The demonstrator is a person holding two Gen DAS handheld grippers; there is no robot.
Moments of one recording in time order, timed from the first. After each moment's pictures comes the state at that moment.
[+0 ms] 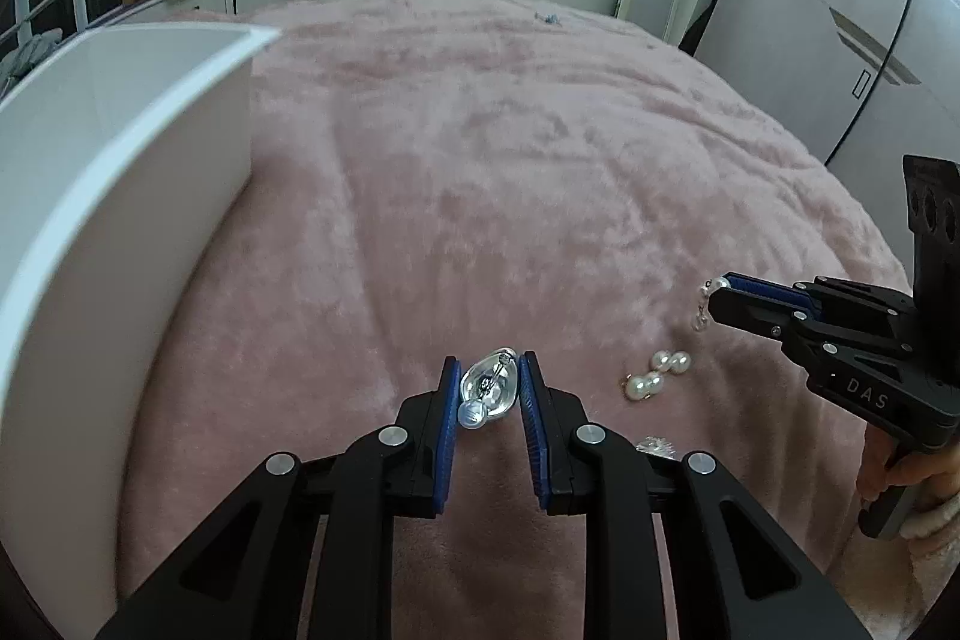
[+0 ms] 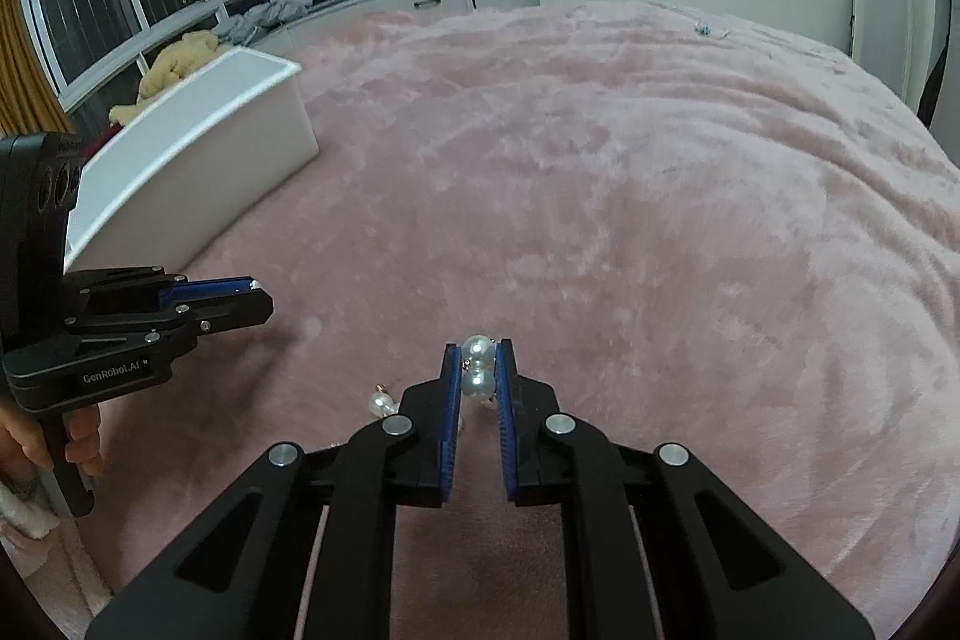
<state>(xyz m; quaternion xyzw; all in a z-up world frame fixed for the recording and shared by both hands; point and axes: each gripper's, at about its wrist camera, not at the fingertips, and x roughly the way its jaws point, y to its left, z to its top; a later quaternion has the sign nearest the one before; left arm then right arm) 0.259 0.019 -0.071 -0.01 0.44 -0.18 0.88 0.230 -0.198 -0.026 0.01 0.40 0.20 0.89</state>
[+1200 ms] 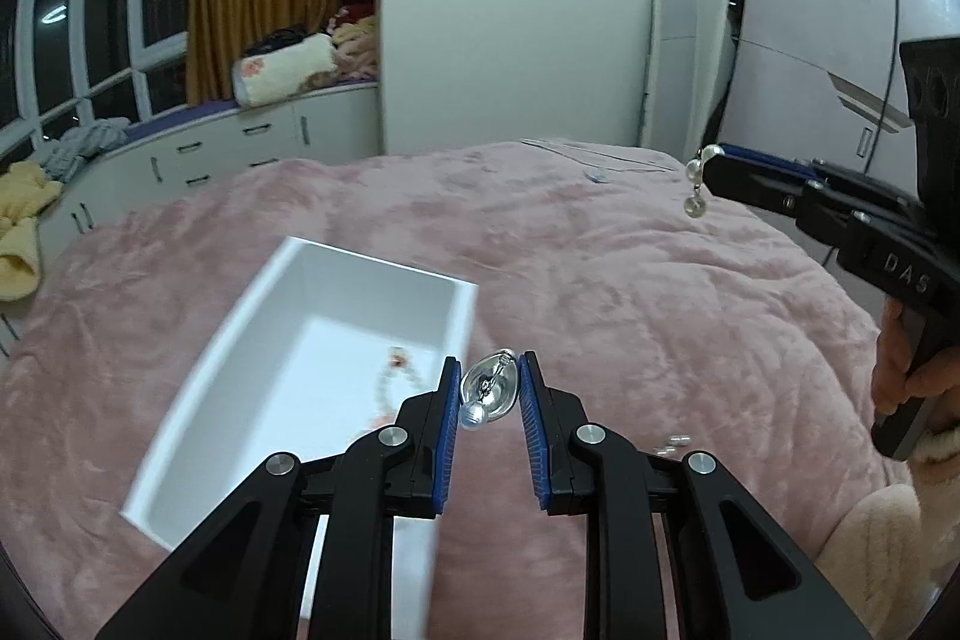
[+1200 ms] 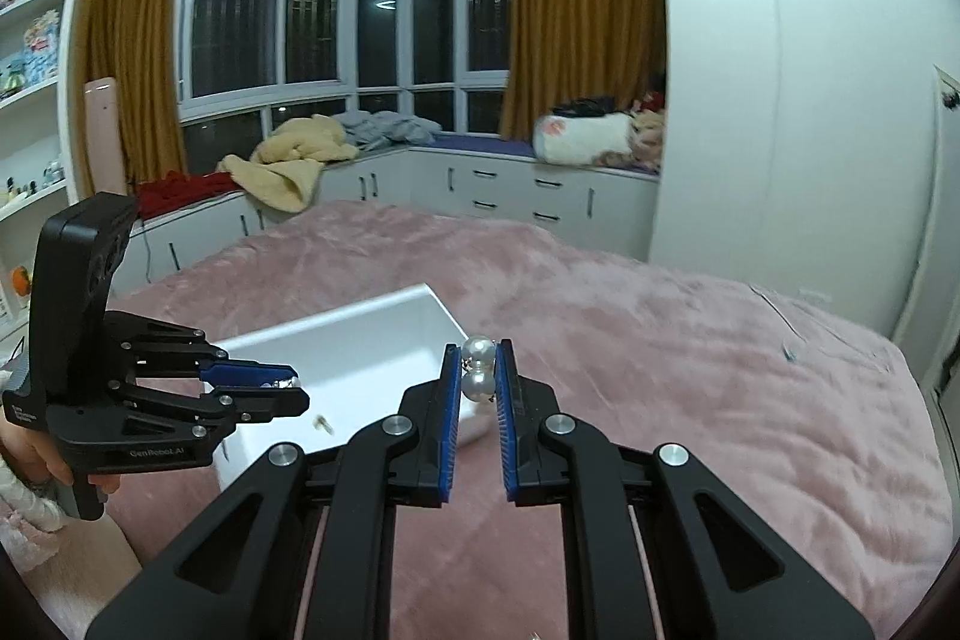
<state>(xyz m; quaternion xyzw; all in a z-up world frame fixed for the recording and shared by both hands) 0.202 0.134 0.104 0.02 0.32 -0.13 0.94 0.214 -0.066 0.176 -0.08 0.20 0.32 0.92</state>
